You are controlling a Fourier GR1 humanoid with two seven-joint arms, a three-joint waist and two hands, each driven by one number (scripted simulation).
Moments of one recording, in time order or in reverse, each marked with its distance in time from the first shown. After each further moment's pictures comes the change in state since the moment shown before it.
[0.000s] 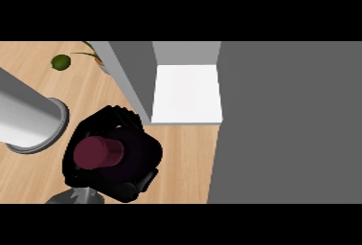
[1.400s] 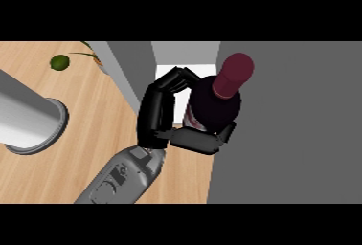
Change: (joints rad) left arm -0.452 -0.004 -0.265 0.314 0.000 0.561 0.012; right arm 0.031 0.003 -0.029 0.001 -0.013 0.047 -0.030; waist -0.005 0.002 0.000
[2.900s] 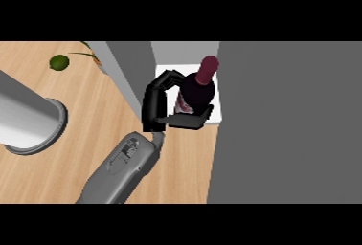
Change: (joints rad) left arm -0.049 0.000 0.062 0.430 0.160 0.004 -0.390; right arm -0.059 -0.005 -0.052 0.003 -0.015 0.004 0.046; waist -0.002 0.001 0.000
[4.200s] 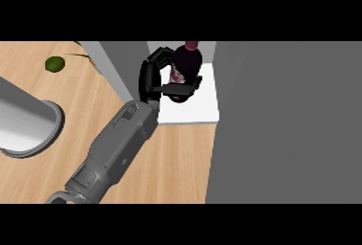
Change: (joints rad) left arm -0.296 0.001 0.193 0.498 0.131 -0.140 -0.128; right arm 0.016 0.019 -0.008 0.013 -0.021 0.027 -0.026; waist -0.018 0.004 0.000
